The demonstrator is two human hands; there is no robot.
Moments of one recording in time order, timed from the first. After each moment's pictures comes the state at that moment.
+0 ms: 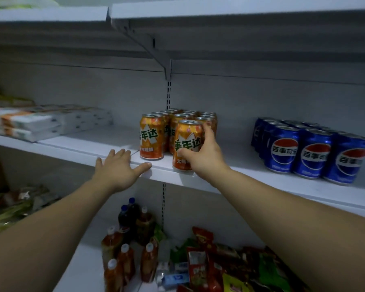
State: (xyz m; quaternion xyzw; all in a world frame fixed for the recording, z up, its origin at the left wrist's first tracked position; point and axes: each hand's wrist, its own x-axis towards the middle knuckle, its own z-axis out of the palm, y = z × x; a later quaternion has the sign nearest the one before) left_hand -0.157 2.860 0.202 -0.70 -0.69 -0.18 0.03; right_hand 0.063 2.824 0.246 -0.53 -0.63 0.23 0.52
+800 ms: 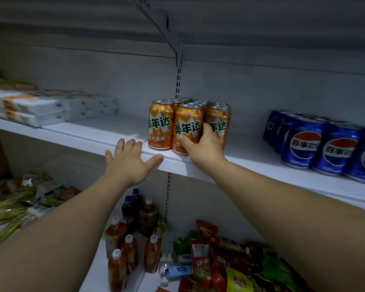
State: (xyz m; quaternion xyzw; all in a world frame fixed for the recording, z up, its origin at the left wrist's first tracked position) left_hand -0.152 2.869 0.182 -0.69 -0.69 -0.22 0.01; right_hand 0.032 2.858 0.231 -0.60 -0.63 0.15 0.47
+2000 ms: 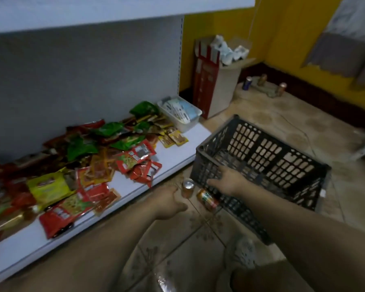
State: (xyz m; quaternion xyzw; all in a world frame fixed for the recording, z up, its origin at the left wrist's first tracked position) left_hand 0.368 2.474 -0.077 -0.90 -0.20 0.22 -0.32; right_hand 0.513 2.322 -0.054 -0.93 -0.20 0.30 0.12
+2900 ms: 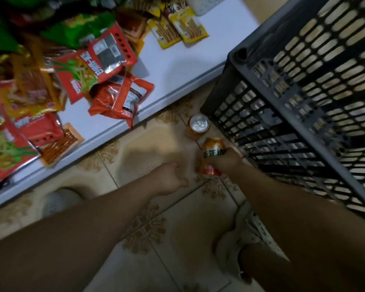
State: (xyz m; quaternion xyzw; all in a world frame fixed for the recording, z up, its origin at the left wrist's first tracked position) left_hand 0.433 2.488 -0.320 -0.73 -0.33 0.38 -0.46; right_hand 0.567 2.348 -0.371 -0.84 0.10 0.45 0.27
